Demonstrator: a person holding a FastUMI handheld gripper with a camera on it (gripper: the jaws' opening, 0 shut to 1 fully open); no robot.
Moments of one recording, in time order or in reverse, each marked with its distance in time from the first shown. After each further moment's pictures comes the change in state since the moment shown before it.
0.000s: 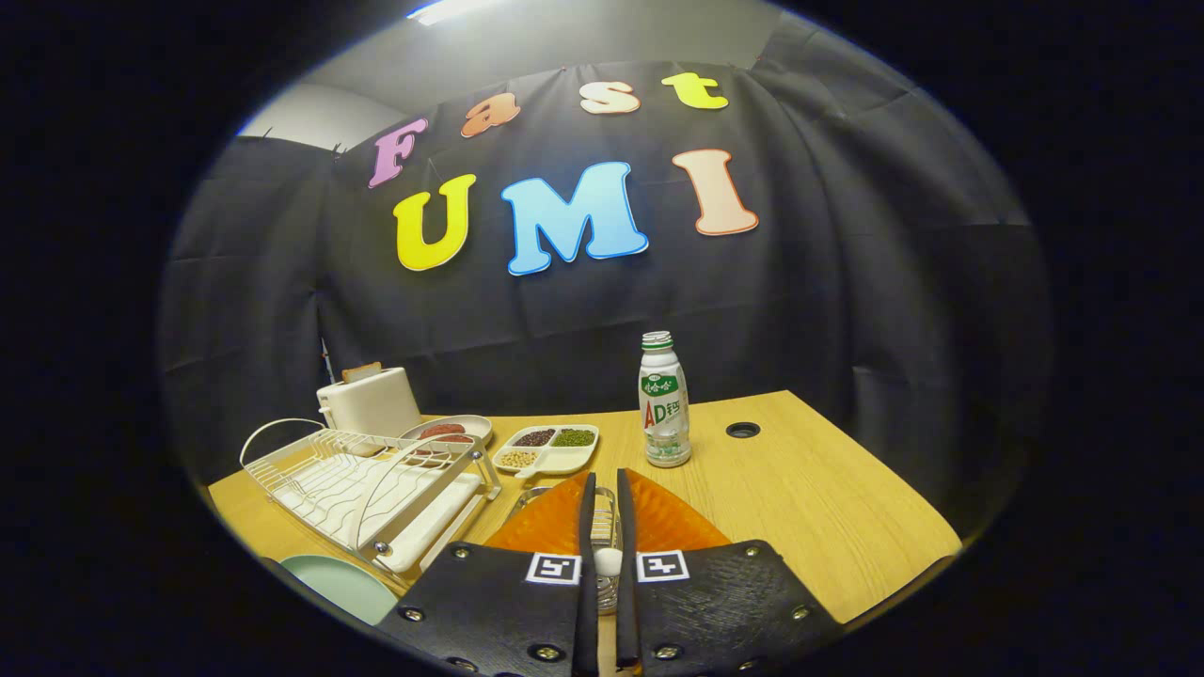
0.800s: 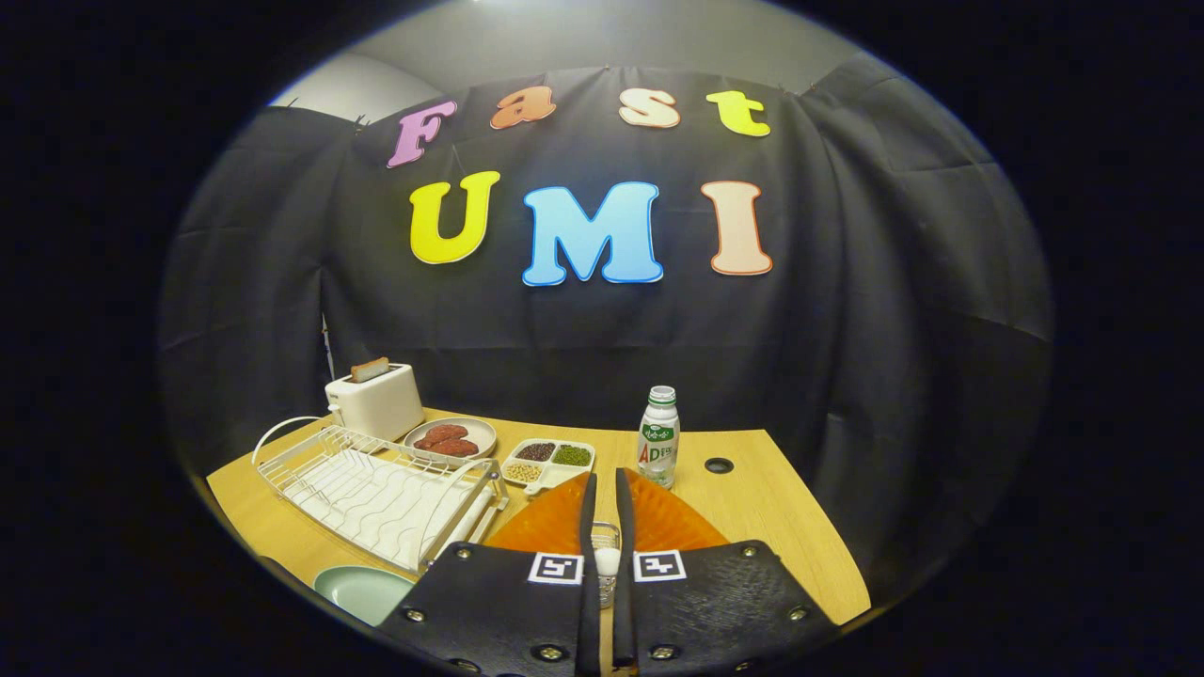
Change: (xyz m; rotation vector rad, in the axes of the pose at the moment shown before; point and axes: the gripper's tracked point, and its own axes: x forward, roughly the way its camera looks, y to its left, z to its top) arm -0.048 0.025 0.093 -0.106 0.044 -0.042
